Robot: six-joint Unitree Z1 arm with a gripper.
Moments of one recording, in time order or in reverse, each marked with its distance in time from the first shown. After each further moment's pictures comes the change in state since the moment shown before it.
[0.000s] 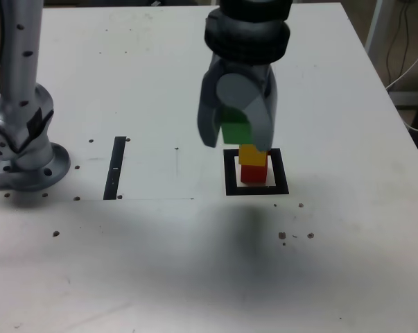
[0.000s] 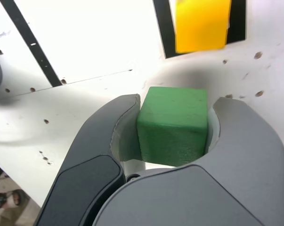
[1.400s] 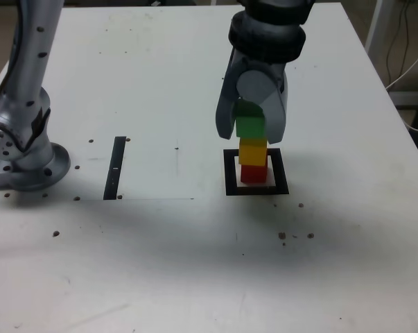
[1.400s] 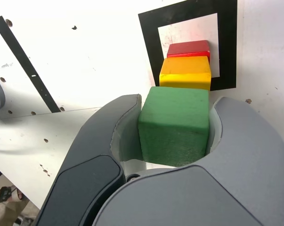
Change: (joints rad) arm 0.135 0.090 -0.023 -0.007 0.001 0.130
